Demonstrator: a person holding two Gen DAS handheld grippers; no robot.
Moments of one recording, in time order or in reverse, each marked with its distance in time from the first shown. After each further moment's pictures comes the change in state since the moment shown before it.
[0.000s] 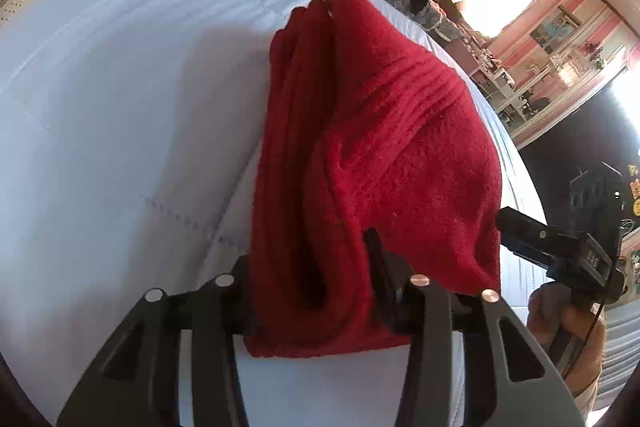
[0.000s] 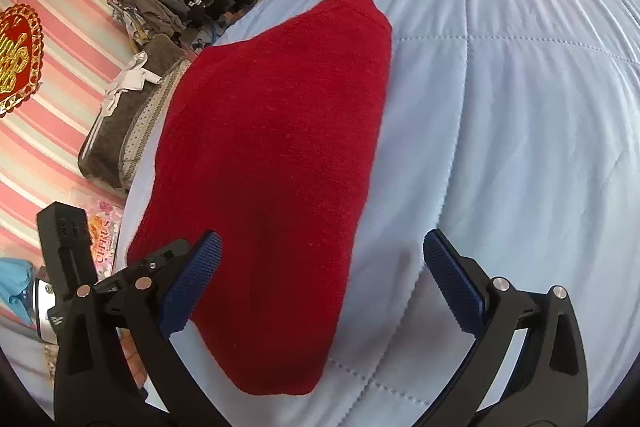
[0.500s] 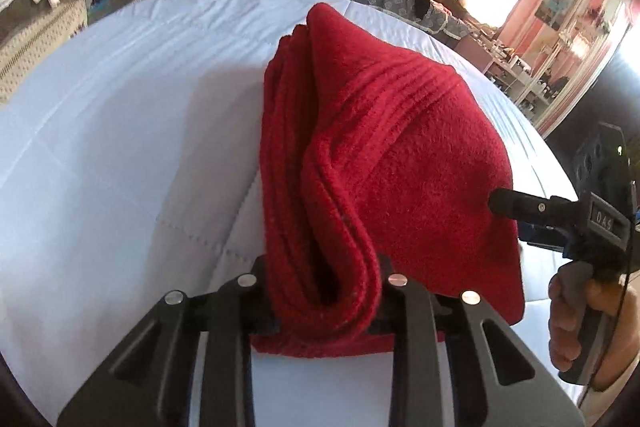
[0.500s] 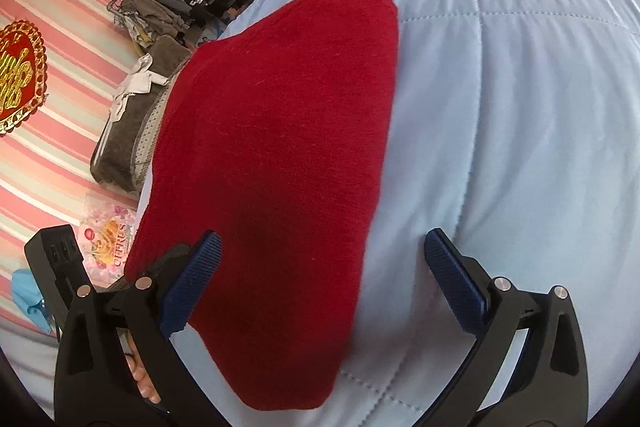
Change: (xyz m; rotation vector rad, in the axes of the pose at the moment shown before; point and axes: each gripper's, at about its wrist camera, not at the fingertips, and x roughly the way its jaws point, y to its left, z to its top) left arm -0.005 -0.029 -0.005 0.127 -0.082 0.143; right arm 0.017 -0.001 0.009 0.042 0.043 0.065
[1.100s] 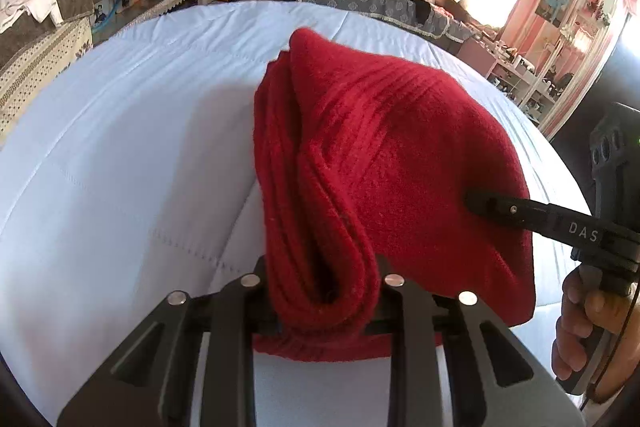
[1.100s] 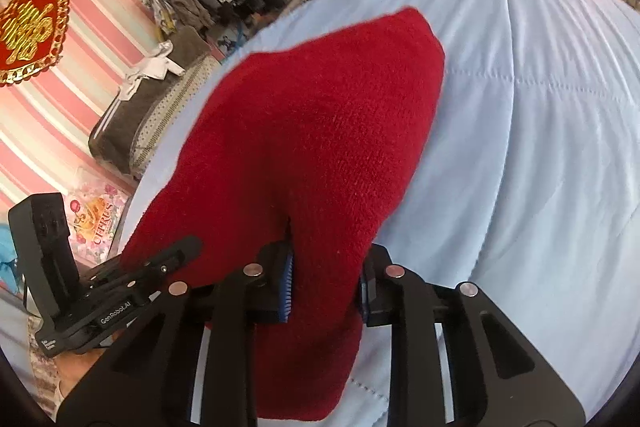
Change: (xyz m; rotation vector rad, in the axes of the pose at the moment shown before) left arm -0.006 -0.015 0.010 0.033 -0.040 0.033; right arm -0.018 0.035 -0.003 -0.178 -0.097 -0.035
